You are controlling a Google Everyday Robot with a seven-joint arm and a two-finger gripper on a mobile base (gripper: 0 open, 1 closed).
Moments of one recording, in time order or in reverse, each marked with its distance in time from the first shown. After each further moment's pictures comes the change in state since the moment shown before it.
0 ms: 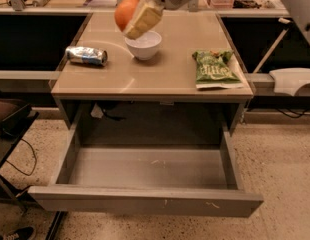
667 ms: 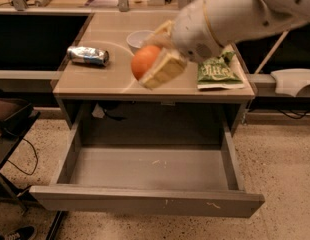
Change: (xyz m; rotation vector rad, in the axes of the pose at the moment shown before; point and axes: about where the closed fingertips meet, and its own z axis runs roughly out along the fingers) arm 0.016 0.122 -0.035 -0.085 -0.036 0.170
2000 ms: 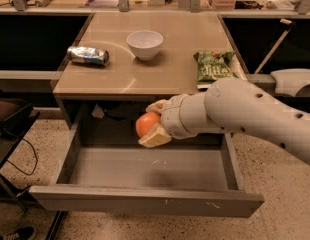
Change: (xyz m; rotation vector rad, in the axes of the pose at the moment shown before) arm 0.133 0.071 0.105 0.158 0.153 0.082
